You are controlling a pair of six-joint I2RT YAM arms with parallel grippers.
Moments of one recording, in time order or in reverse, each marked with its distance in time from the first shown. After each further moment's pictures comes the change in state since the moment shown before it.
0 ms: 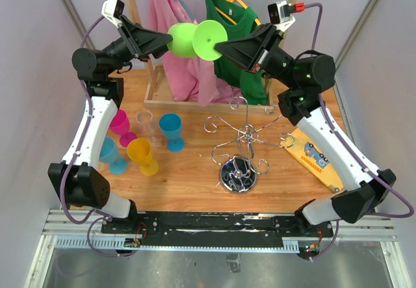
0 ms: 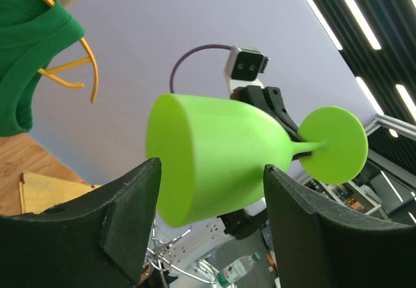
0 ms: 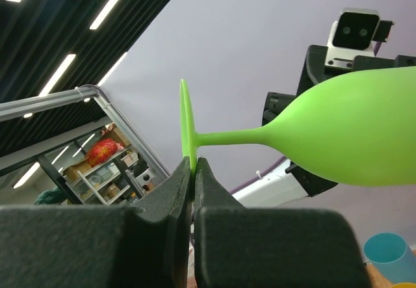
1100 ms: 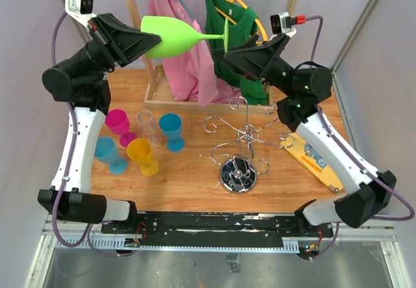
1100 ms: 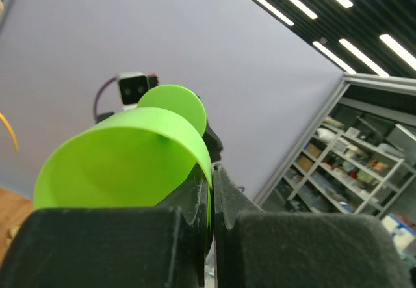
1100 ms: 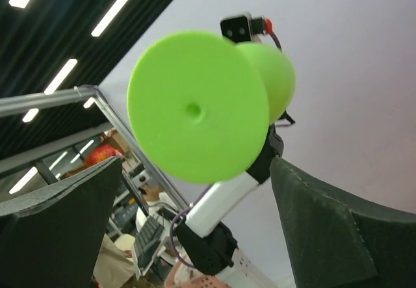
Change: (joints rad) left arm -0.001 -0.133 0.080 0.137 -0.028 -0.108; right arm -0.006 0.001 -0.143 0.200 0.044 0.047
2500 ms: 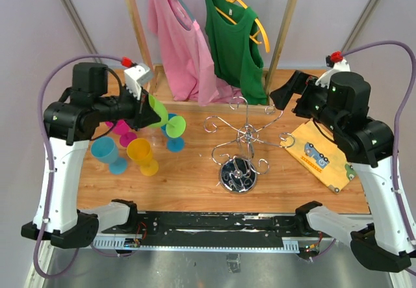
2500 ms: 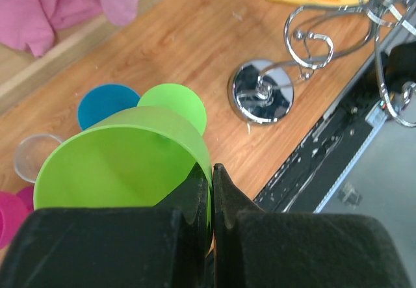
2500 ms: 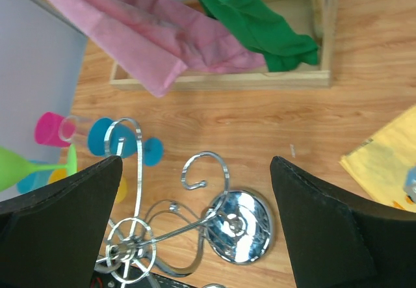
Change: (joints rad) left arm -0.113 -0.167 0.222 -2.178 -0.304 1.923; right arm -0.145 -0.385 0.150 -1.723 0.669 -0.912
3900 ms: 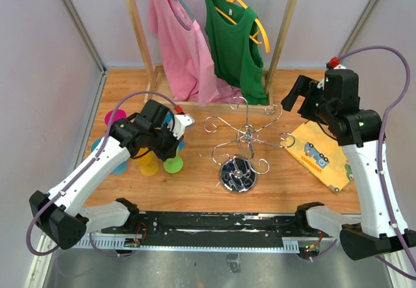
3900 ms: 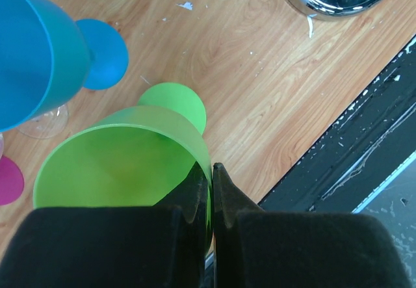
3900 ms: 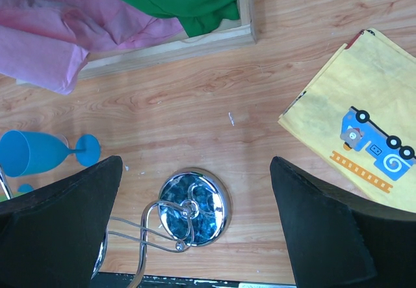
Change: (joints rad) left arm -0.386 -0.026 -0.668 0.255 -0.407 0.047; right arm -0.205 0.082 -0.075 -0.119 0.004 -0.045
